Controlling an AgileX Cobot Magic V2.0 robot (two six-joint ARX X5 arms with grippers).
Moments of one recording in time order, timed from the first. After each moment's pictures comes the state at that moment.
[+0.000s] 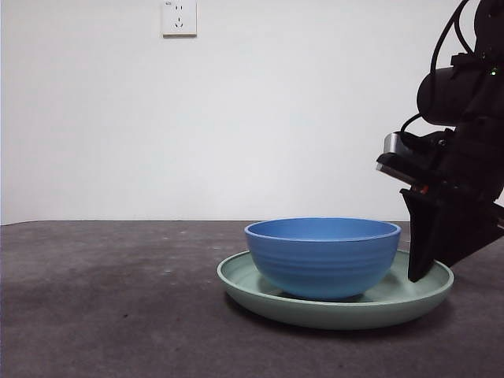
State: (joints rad) left arm -0.62 0.76 1.10 -0.98 0.21 -0.05; right arm 0.23 1.67 0.98 -0.60 -0.40 0.13
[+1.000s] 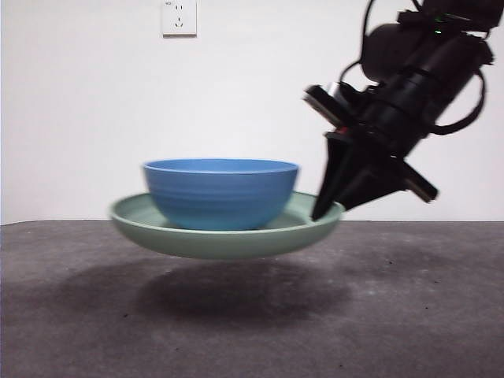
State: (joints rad) left arm -0.62 0.76 1.10 -0.98 0.21 -0.05; right arm 0.41 1.67 1.11 -0.54 -0.57 0.31
